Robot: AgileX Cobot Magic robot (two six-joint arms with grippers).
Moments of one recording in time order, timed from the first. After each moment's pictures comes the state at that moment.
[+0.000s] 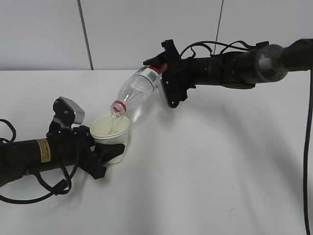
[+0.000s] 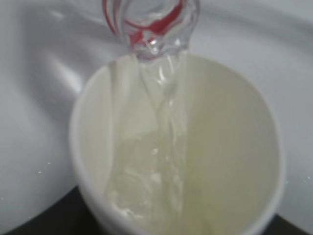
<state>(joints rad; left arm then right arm) -0.22 2.09 -0.68 0.83 -1.01 -0.34 0.25 2.33 -1.65 -1.22 -0.55 -0.66</state>
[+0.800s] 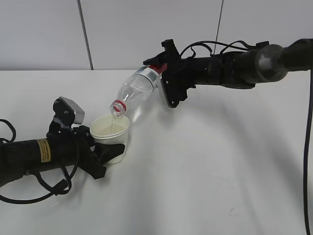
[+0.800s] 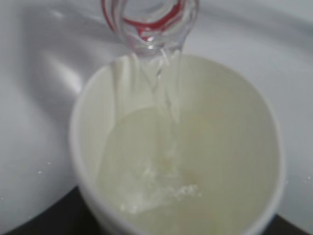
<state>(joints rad) -0.22 2.09 -0.68 0.83 -1.01 -0.34 0.25 2.33 -1.65 -1.22 -0.55 -0.66</state>
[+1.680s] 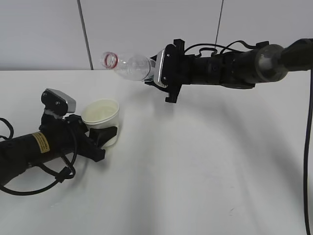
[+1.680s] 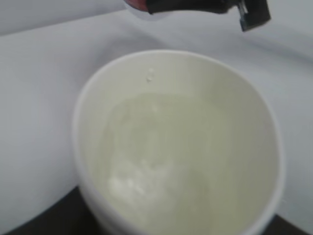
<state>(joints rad) -0.22 2.09 -0.68 0.64 -1.06 -0.26 0.25 2.33 -1.65 -1.21 -0.55 -0.08</state>
